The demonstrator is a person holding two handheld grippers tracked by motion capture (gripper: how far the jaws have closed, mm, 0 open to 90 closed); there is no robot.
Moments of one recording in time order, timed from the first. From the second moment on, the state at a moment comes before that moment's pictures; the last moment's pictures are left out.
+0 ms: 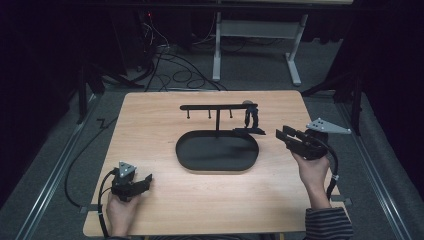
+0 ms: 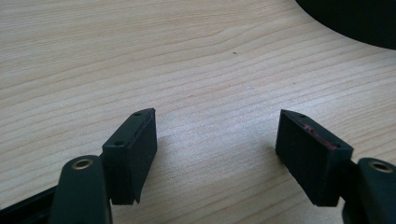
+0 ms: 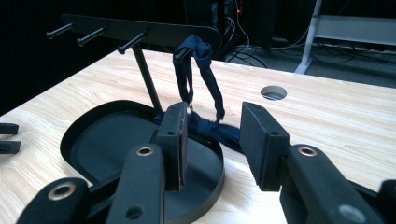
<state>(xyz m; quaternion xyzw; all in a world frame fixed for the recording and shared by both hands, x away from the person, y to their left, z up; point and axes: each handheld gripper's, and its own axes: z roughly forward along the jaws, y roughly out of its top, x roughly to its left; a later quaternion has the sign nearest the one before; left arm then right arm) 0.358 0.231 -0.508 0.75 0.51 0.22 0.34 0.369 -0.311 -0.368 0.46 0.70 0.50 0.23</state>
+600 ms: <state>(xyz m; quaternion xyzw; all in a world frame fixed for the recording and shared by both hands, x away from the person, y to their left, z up) 0.358 0.231 -0.508 0.76 0.51 0.22 0.34 0.348 -0.320 -0.383 0.47 0.69 0.49 0.25</state>
